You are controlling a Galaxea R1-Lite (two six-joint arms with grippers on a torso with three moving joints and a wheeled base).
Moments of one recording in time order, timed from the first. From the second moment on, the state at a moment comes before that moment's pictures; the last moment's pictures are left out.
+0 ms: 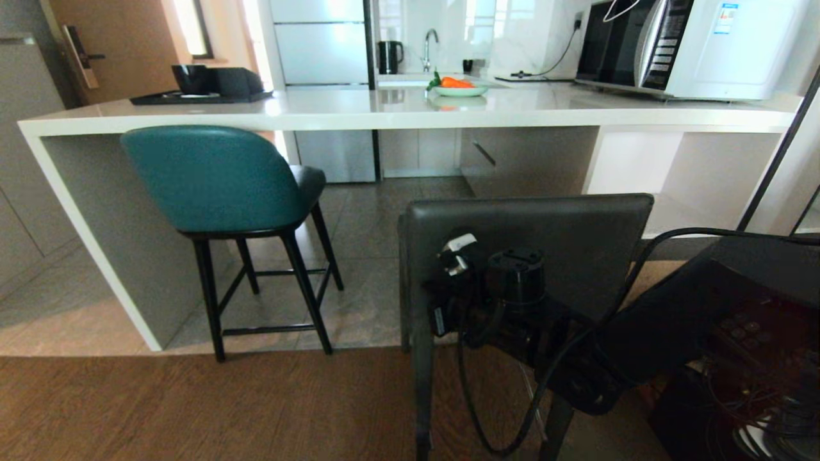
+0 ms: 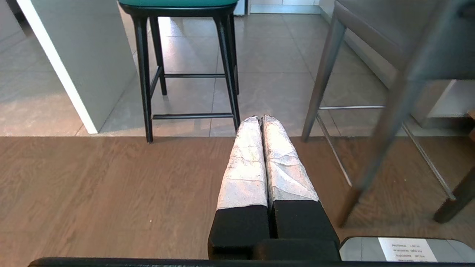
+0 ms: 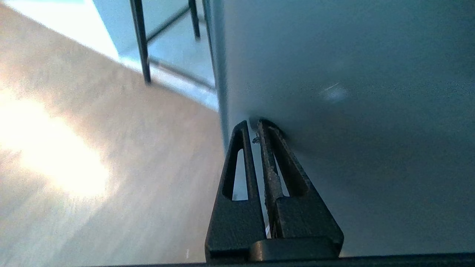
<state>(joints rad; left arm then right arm) 0.00 0.00 0.00 0.00 0.00 -0.01 0.64 2.17 -1.02 -0.97 -0.04 -0.05</state>
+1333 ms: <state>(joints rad) 0.00 0.00 0.00 0.00 0.00 -0.01 0.54 1.31 -0.34 -0.90 -0.16 0.16</state>
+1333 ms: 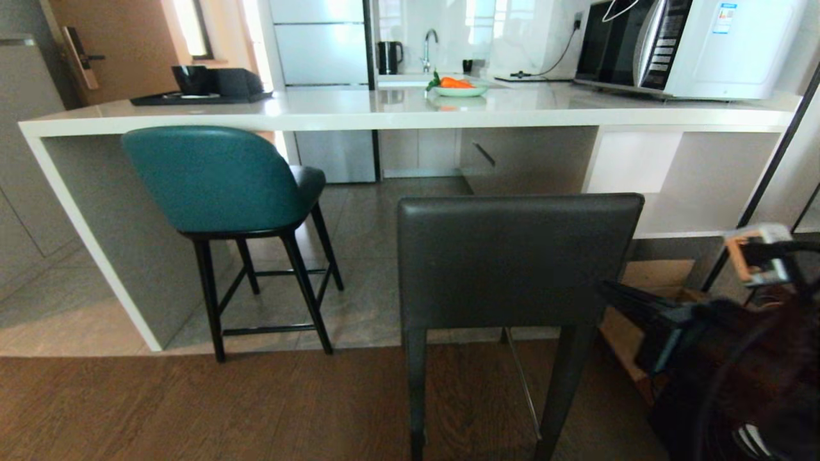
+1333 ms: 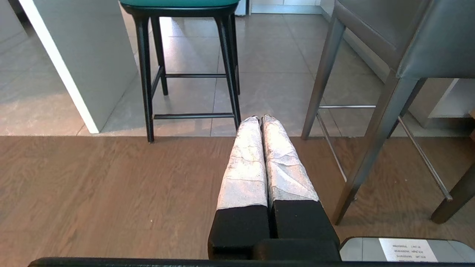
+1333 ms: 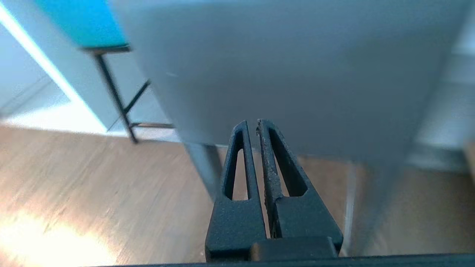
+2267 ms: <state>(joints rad) 0.00 0.00 0.00 0.00 0.00 -0.01 0.17 0.54 -0.01 -0.57 -0.18 0.17</state>
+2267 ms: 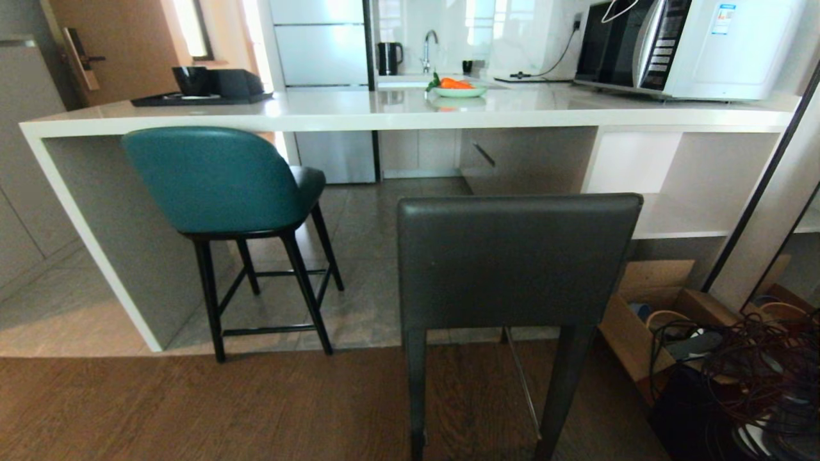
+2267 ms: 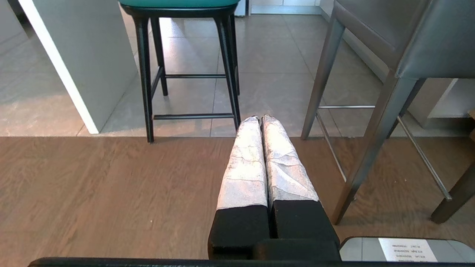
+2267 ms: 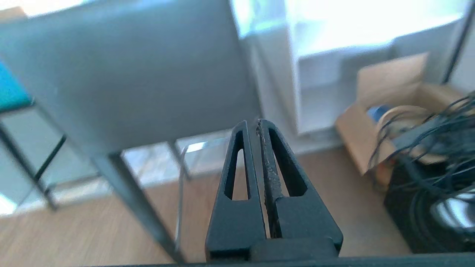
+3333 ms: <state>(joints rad) 0.00 0.00 0.00 0.00 0.00 -0.01 0.00 0.00 0.00 -0.16 0.00 -0.06</state>
